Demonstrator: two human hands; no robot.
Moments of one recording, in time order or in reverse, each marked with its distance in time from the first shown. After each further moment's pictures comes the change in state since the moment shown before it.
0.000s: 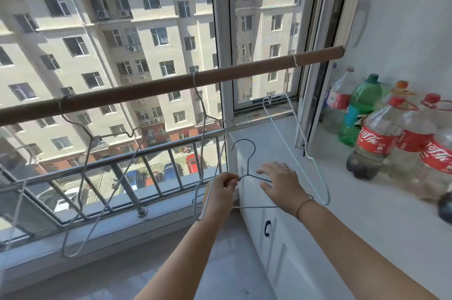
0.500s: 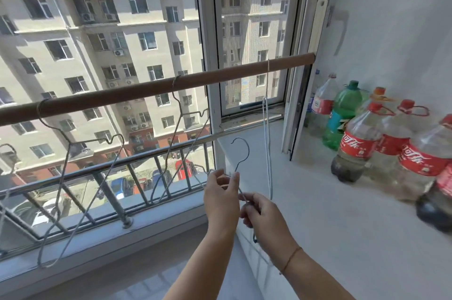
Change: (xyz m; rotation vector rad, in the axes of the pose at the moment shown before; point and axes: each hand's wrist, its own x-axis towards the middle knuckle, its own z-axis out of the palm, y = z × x) left_hand -0.026 0.044 0.021 -0.210 0.200 -0.050; right_hand -0.069 -0.065 -0.013 0.942 0.044 0.325
